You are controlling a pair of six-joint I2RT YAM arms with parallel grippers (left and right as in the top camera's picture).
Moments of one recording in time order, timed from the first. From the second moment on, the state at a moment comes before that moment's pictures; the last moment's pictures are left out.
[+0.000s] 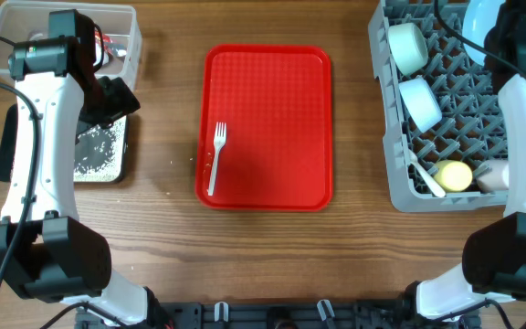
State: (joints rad) left arm 0.10 1.77 1.72 -1.37 -0.18 -0.50; right arm -0.18 1.75 1.68 -0.47 0.65 -0.22
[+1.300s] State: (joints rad) left arm 0.10 1.77 1.72 -1.38 -0.18 -0.50; right arm -0.18 1.92 1.66 -0.41 0.56 -0.21
